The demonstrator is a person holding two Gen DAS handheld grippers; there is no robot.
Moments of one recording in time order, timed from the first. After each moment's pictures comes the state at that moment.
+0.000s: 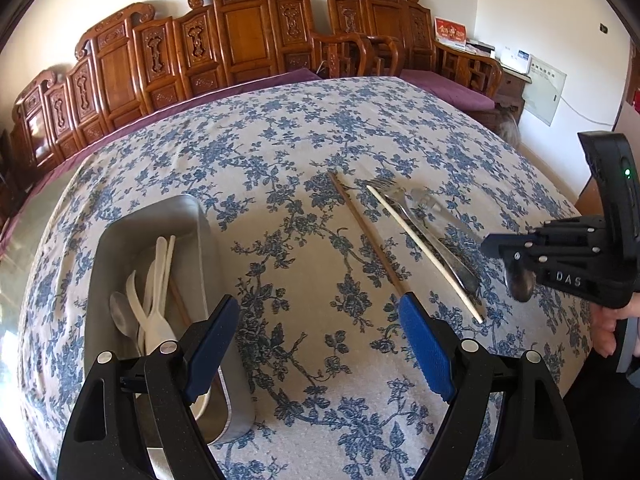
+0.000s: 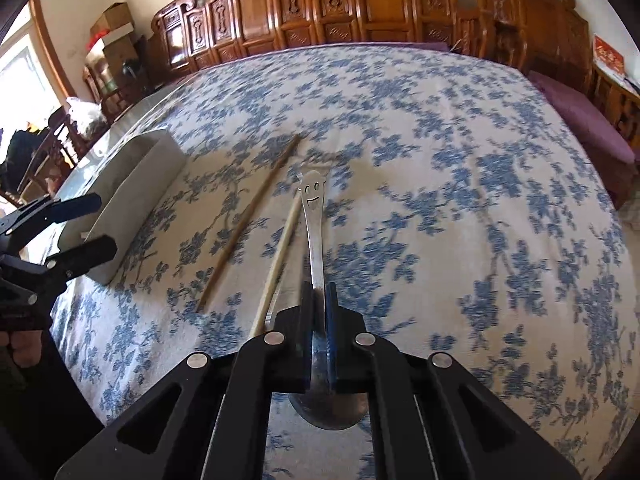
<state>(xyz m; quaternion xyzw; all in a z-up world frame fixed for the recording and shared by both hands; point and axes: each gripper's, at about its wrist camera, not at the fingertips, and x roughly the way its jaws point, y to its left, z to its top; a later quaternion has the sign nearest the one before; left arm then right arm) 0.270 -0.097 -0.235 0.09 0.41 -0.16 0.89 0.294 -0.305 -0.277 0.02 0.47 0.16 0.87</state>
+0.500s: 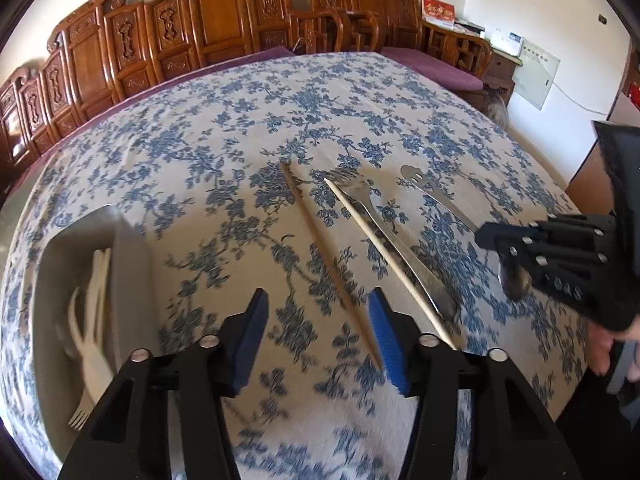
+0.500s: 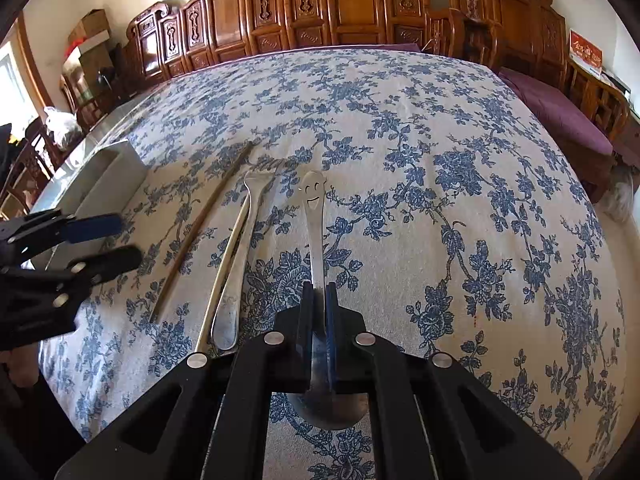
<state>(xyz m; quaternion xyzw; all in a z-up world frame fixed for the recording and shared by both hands) 0.306 -0.147 -0.259 0.09 0.46 -0.18 0.87 0.306 -0.325 -0.285 0.01 0.47 0.12 0.87</state>
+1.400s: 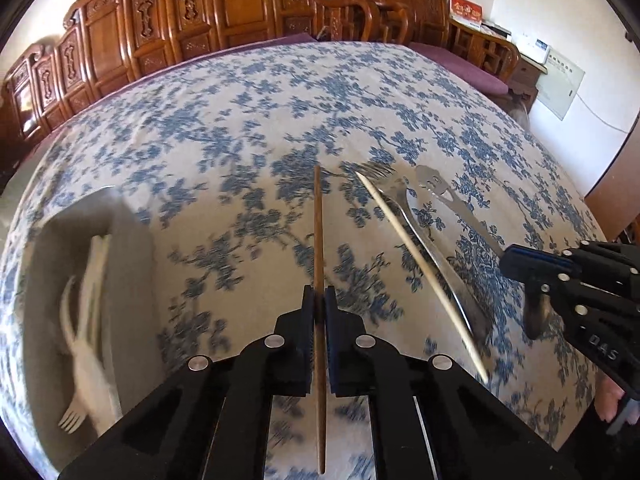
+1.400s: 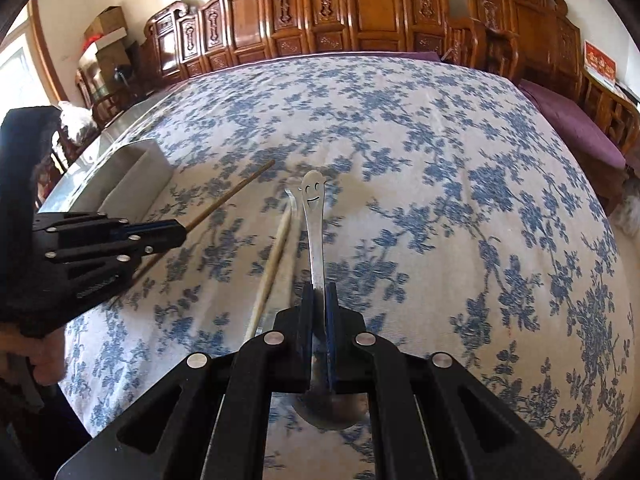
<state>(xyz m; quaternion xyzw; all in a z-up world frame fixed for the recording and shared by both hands) 0.321 -0.134 -0.269 0.07 0.47 -0.14 0.87 0.303 -0.293 -0.276 0.01 0.46 0.15 0.88</state>
